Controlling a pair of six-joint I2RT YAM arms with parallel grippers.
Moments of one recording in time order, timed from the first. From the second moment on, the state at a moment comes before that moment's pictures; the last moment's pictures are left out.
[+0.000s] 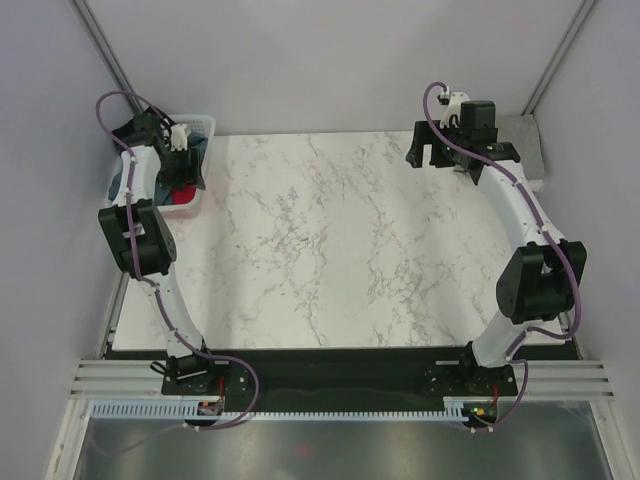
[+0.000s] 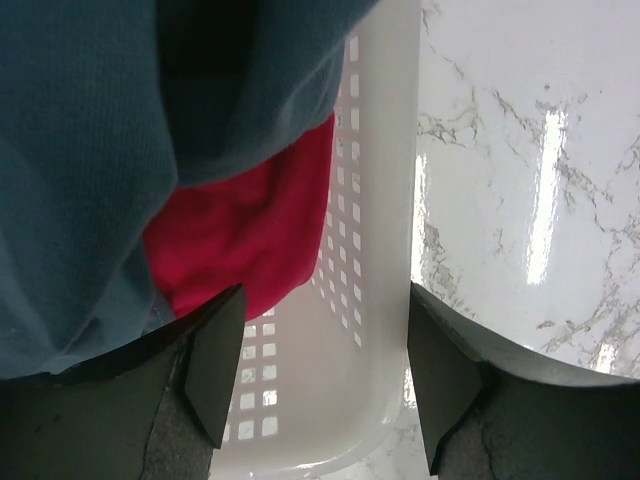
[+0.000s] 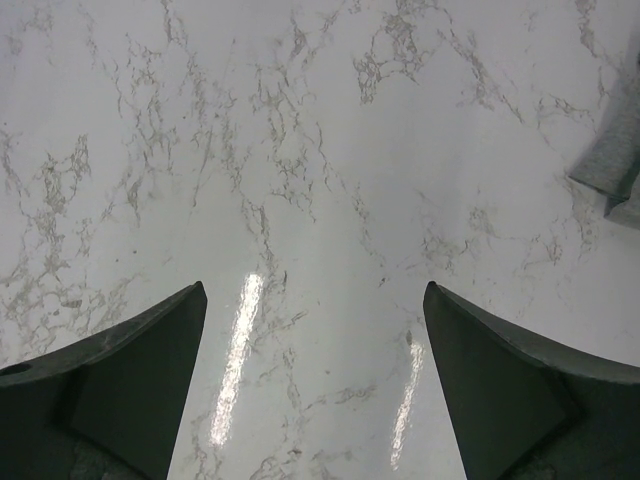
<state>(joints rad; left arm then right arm) 0.25 2.16 1.97 -0.89 0.26 0.22 0.08 1.71 1.62 -0.50 -0.23 0.06</state>
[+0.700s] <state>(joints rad) 0.34 2.08 2.07 -0.72 0.11 0.23 0.08 1.64 1.46 -0.49 -0.24 0.04</state>
